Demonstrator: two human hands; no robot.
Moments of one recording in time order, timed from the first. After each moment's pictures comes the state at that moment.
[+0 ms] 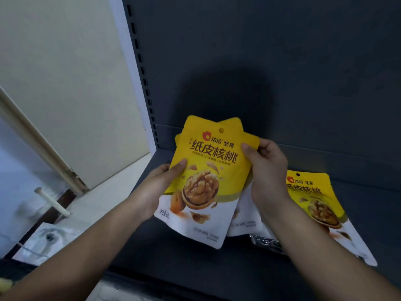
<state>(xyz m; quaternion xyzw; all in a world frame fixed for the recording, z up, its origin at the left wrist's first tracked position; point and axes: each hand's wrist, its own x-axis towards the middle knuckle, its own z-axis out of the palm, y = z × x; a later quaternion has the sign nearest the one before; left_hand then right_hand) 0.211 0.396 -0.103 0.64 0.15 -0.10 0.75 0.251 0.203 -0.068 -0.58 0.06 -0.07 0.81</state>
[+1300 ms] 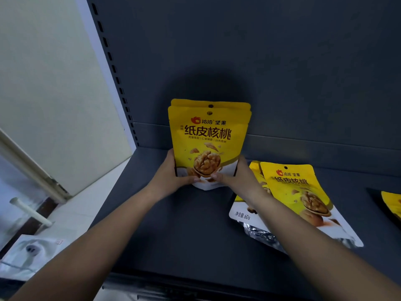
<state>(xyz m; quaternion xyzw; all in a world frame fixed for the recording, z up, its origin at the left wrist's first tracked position) 0.262 0.363 -0.157 0.82 -0.06 0.01 0.57 0.260 0.154 -0.132 -0.80 -0.06 0.04 0.59</state>
